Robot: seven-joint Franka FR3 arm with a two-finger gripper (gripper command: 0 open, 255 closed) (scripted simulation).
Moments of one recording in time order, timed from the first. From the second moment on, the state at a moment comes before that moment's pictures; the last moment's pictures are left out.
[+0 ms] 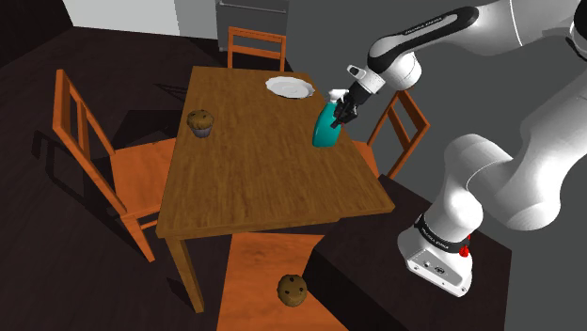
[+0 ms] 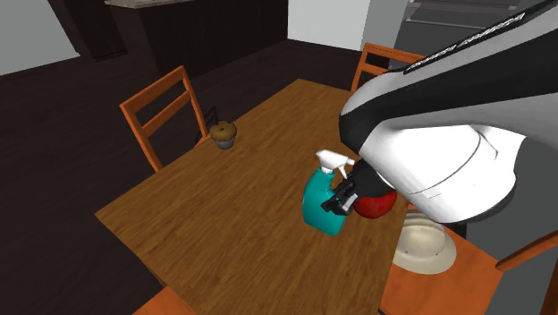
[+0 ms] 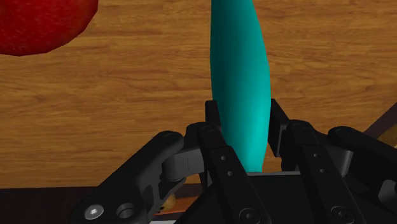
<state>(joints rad) 0.83 -0.34 -1.22 -2.50 0.30 2.48 -1.57</state>
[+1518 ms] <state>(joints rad) 0.59 -0.50 -0.92 -2.37 0.12 2.20 -1.32</state>
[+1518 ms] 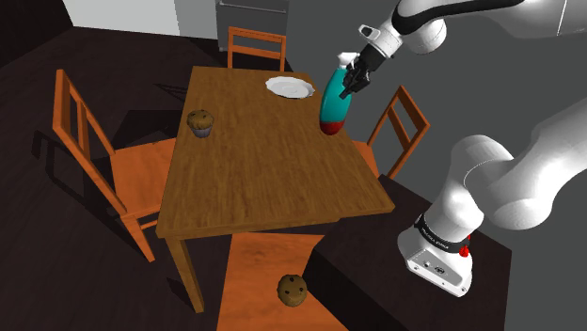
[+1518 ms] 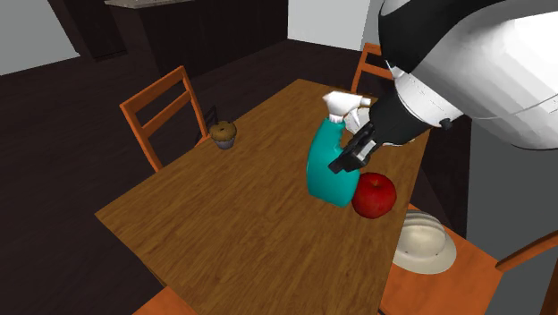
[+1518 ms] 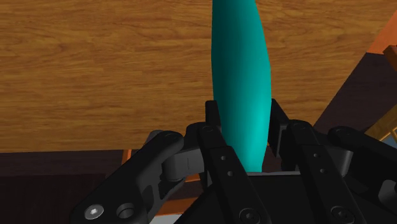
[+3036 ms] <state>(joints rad) 0.56 -0.54 -0.81 -2.11 0.10 1.92 -1.19</state>
